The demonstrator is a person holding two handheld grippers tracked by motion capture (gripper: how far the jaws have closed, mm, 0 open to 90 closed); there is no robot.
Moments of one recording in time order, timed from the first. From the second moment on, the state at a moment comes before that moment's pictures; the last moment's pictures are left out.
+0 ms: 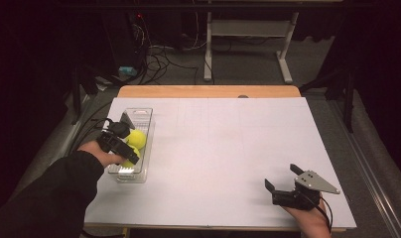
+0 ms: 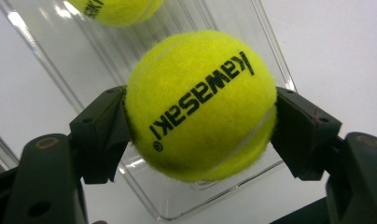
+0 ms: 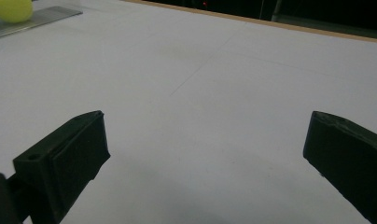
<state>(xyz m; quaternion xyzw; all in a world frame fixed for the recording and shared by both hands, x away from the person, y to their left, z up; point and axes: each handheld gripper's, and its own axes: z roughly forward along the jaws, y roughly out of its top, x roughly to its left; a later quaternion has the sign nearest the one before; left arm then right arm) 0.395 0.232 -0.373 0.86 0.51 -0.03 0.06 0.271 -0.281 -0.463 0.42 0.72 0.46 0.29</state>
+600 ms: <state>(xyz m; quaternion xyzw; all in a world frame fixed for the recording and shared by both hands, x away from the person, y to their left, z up) 0.395 0.231 -0.368 0.85 0.52 -0.01 0.06 0.271 -0.280 -0.464 0.41 0.73 0.46 0.29</state>
